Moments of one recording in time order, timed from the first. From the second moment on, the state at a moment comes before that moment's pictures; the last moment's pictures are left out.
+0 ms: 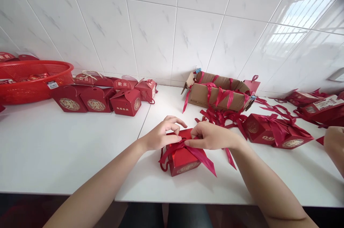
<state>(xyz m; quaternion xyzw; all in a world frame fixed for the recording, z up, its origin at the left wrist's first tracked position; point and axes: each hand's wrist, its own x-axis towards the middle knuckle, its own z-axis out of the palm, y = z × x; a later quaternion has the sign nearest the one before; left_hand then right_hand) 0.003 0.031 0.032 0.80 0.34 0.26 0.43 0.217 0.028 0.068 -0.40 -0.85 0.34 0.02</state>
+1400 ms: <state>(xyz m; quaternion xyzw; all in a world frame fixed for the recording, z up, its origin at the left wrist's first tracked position) 0.006 0.036 0.028 0.76 0.34 0.30 0.47 0.212 0.030 0.062 -0.40 -0.85 0.33 0.03</state>
